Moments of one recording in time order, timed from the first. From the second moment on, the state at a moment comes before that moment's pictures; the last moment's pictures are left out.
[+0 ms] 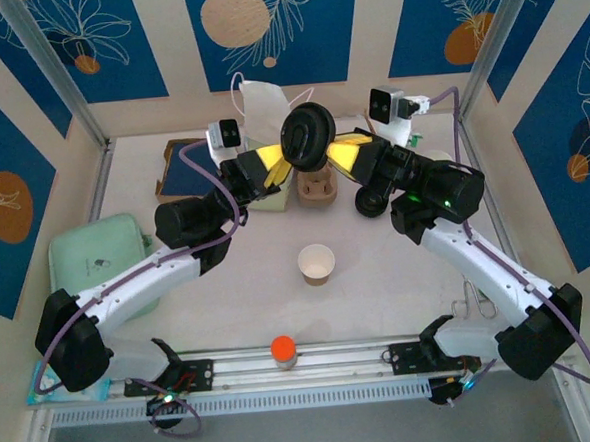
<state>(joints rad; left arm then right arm) -0.80 1.34 1.05 1.26 0.47 -1.54 0.56 1.20 1.15 1.19 -0.84 1.52</state>
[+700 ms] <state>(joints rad) -0.80 1.33 0.98 1.22 0.45 -1.49 0.53 1.06 1.11 0.81 -0.85 1.31</state>
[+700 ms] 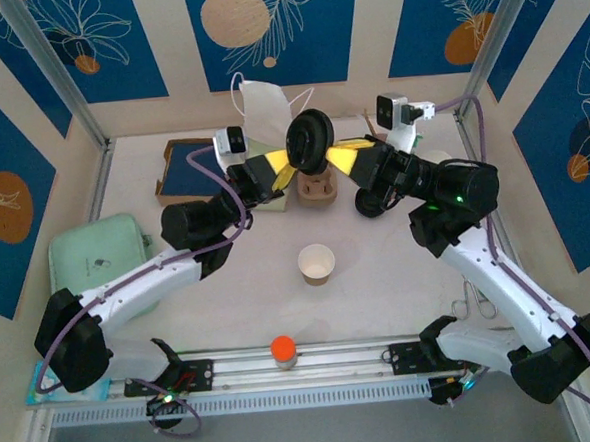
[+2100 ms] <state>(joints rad) -0.75 1.26 0.67 0.95 0.44 -1.39 0.46 0.66 1.11 -0.49 -0.30 0.78</state>
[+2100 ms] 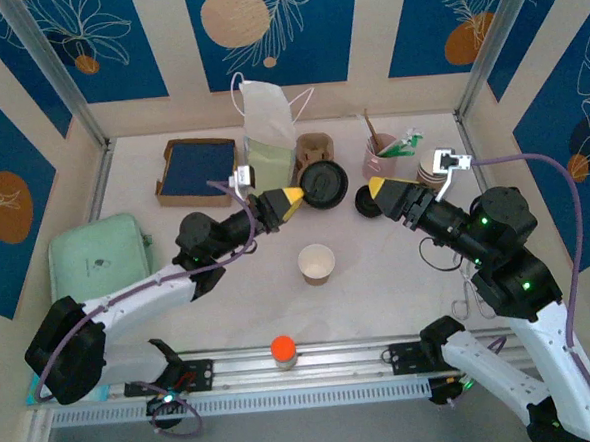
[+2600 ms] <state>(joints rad) -0.75 1.27 0.42 0.95 0.42 -1.40 0.45 0.63 1.05 -0.57 -0.26 0.77</state>
